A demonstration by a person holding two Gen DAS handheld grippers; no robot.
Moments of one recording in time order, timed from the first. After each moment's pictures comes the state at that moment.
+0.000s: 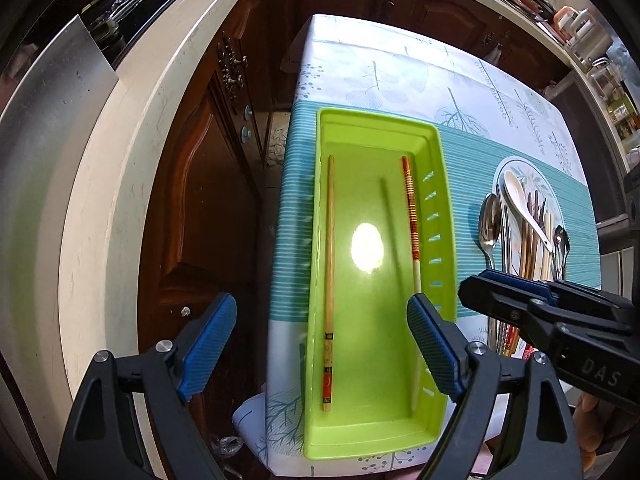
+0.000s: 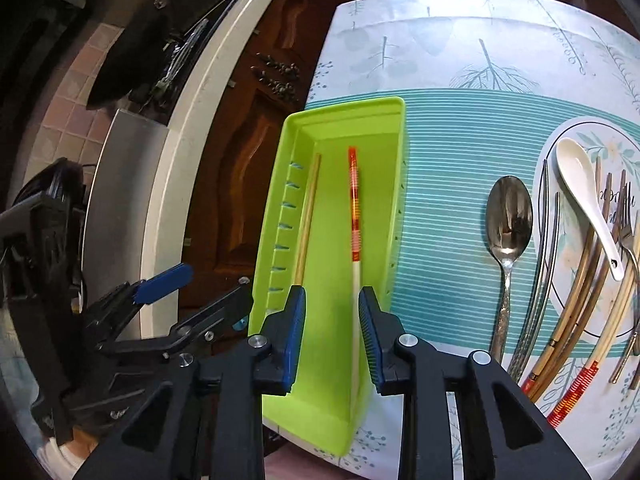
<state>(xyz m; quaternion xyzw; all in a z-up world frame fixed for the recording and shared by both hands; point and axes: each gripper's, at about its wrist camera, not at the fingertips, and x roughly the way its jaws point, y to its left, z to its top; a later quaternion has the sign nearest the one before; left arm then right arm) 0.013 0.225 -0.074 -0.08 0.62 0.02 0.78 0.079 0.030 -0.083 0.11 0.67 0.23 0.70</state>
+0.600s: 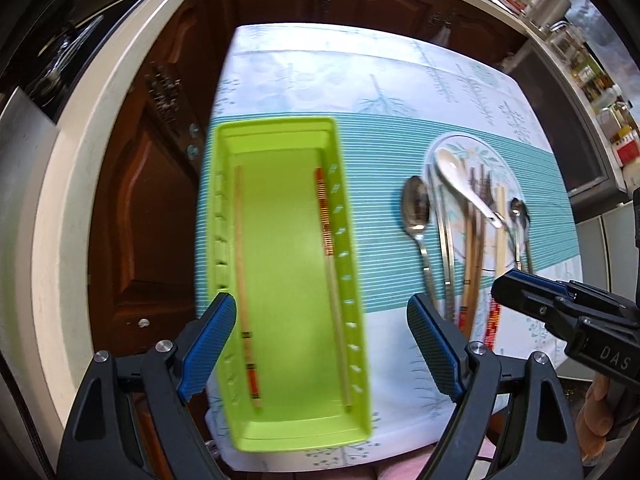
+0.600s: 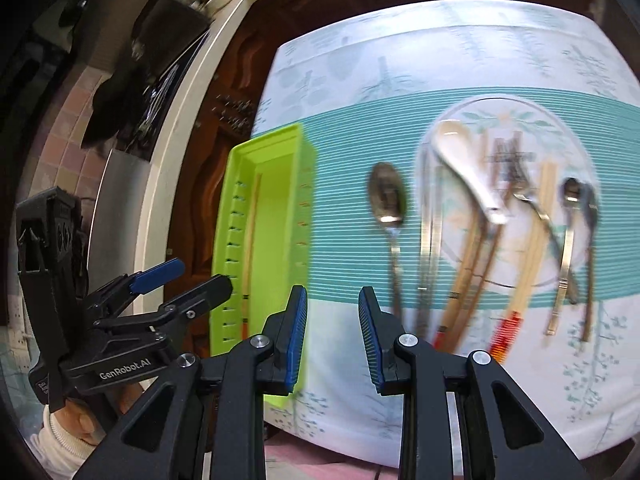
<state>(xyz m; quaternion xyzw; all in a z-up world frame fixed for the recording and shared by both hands) 0.021 0.139 -0.055 -0.05 0.62 -0.04 0.78 0.034 -0.090 -0.043 0.15 0.64 0.17 0.73</state>
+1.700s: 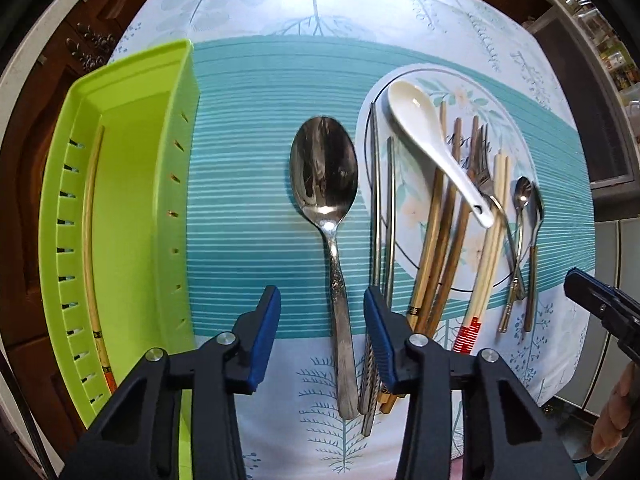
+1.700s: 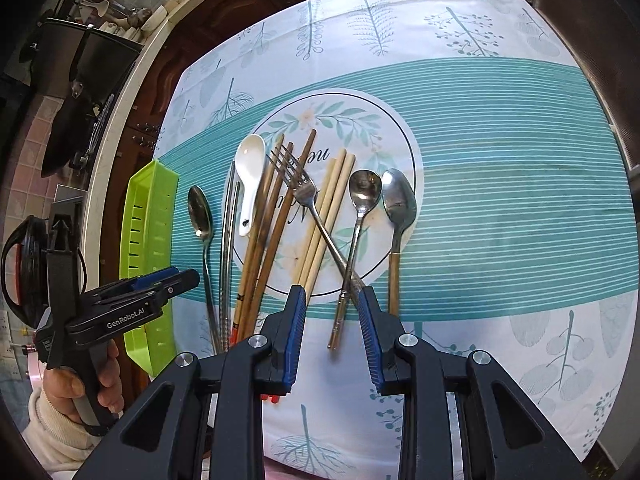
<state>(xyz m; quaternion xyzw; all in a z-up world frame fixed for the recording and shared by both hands) 0.058 0.030 -0.145 -0.07 0.69 -0.01 0.72 0.046 -0.288 -0.090 0.14 0.66 0.11 0.73</state>
